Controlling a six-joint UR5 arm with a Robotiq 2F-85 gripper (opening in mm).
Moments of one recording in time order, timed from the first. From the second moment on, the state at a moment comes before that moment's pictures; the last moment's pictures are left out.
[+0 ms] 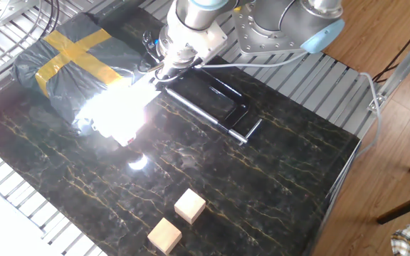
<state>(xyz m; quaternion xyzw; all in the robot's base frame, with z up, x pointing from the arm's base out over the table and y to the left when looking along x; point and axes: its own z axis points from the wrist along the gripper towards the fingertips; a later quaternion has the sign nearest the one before) 0.417 -0.107 0.039 0.69 -0.70 0.17 0.12</state>
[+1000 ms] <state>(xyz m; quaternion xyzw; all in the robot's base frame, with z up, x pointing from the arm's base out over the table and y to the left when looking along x) 0.416 -0.099 0.043 0.67 -0.71 0.18 0.12</state>
